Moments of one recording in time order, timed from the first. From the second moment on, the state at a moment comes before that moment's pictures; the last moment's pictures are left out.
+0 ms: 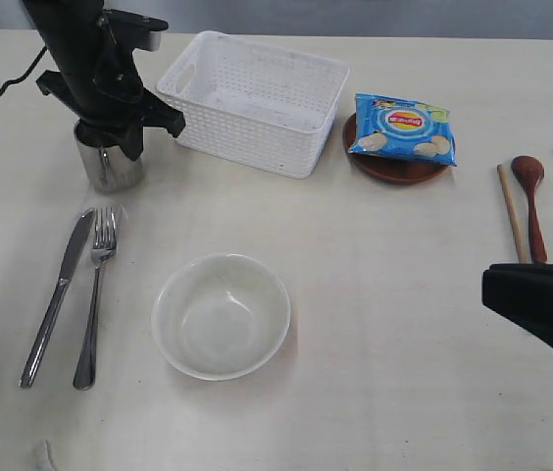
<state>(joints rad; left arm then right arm) -0.33 2.02 -1.48 -0.07 0.96 0.11 0.62 0.41 -0.42 0.38 0.64 -0.13</state>
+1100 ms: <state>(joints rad) -0.35 1.46 -1.34 -0.11 0.84 0.03 0.62 0.52 -0.53 0.06 0.67 0.13</state>
